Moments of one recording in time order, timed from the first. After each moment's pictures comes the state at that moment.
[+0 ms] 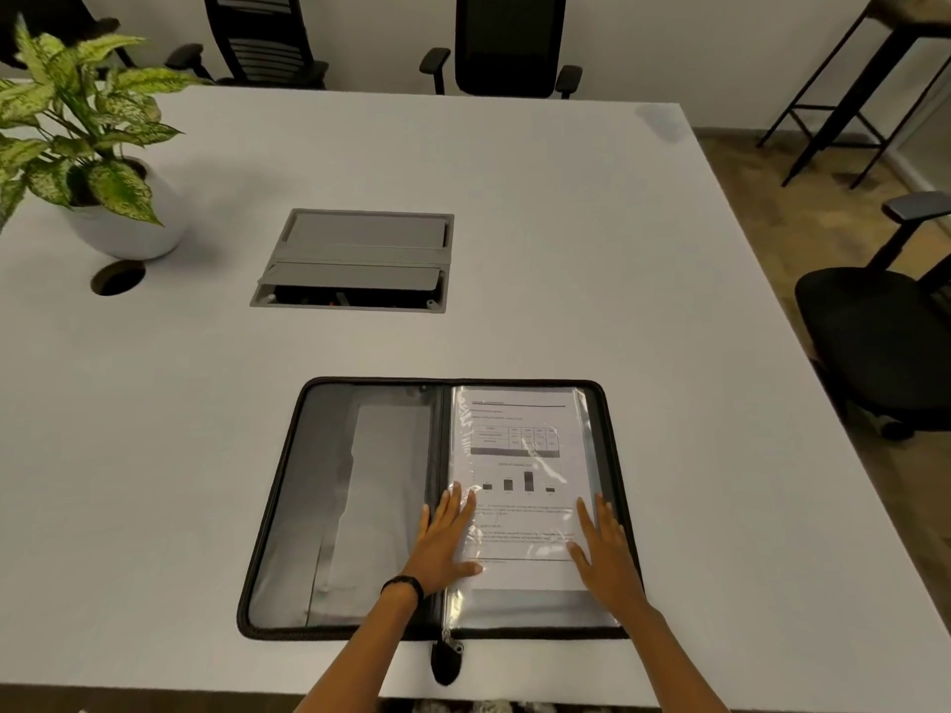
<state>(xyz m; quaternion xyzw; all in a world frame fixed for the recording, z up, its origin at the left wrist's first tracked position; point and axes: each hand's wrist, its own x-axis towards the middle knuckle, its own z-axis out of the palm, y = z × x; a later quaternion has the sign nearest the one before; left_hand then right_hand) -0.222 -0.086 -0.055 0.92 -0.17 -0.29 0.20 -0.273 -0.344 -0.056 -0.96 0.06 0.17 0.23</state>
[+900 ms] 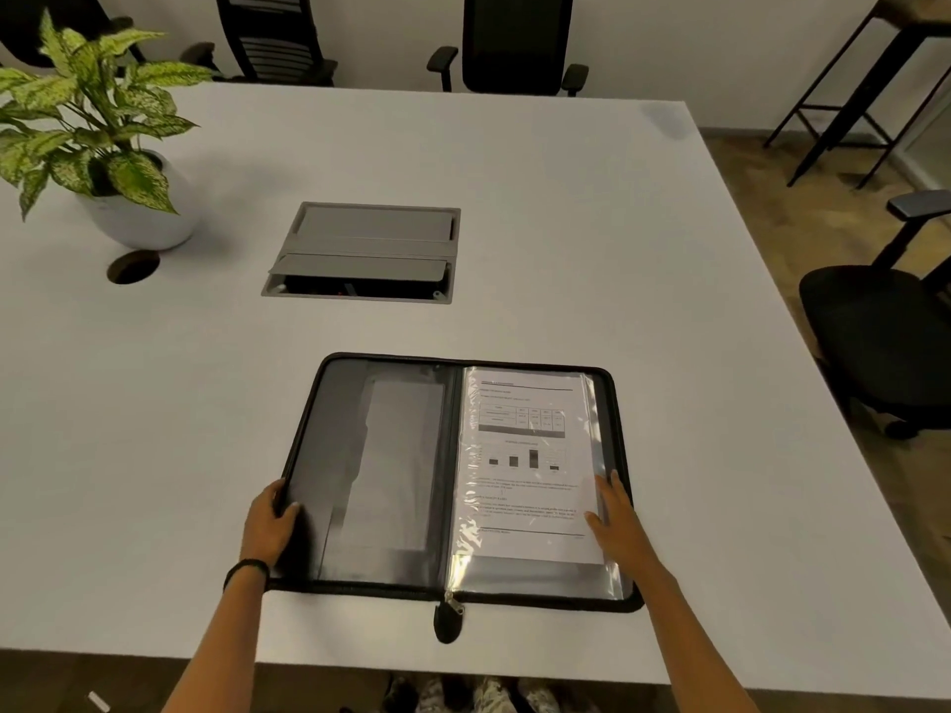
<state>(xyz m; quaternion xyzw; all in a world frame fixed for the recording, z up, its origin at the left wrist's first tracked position) -0.218 0.106 -0.022 0.87 0.25 -0.11 0.42 -0.260 -0.347 -0.009 -0.89 0.14 0.17 0.40</state>
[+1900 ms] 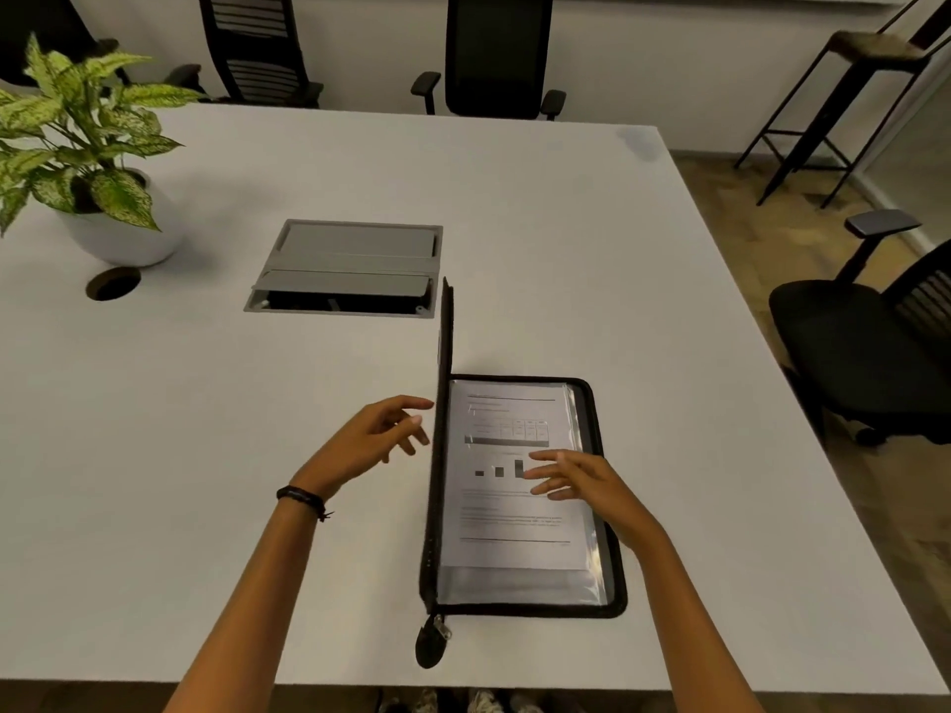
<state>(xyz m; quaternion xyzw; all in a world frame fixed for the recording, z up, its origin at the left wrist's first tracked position) -0.165 -0.040 0.151 0.83 -0.11 -0.22 0.50 -0.226 -0.336 0.092 -0.75 0.03 0.20 0.63</state>
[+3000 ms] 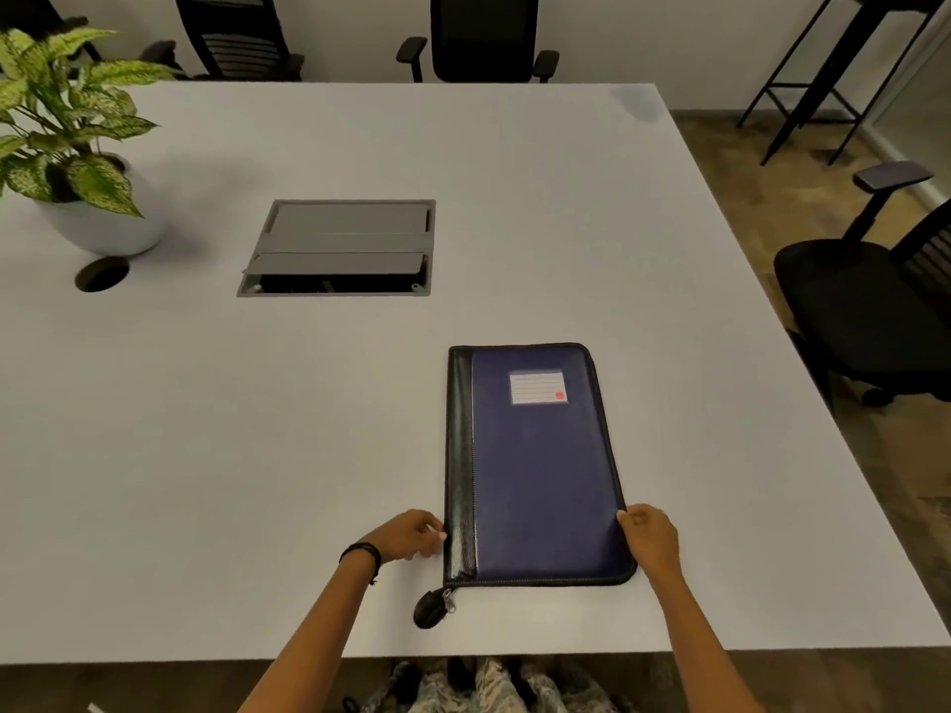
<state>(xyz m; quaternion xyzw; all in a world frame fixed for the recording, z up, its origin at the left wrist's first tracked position) -0.226 -0.053 -0.001 0.80 0.00 -0.50 0.34 -0.300 -0.381 -0.010 -0.82 0.38 0.08 0.41</state>
